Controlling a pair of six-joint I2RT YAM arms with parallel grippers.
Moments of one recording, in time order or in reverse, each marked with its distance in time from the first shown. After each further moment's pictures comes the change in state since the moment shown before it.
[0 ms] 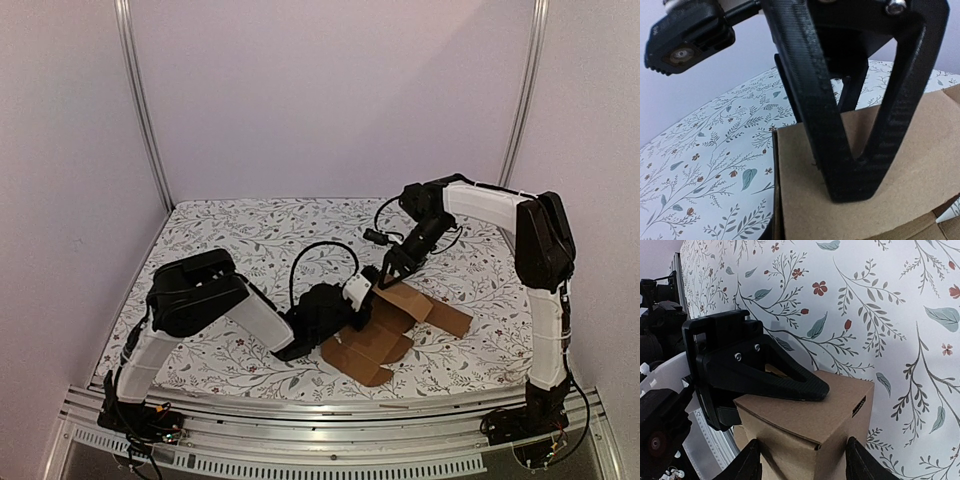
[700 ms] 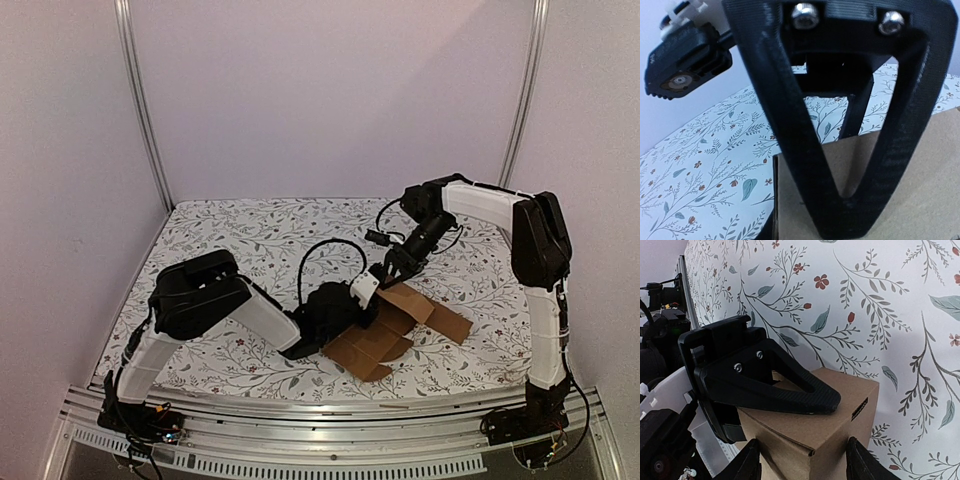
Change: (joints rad) left arm -0.021 0.019 0.072 -0.050 -0.062 0.027; right arm -0.017 0.035 0.037 -0.067 -0.040 0.004
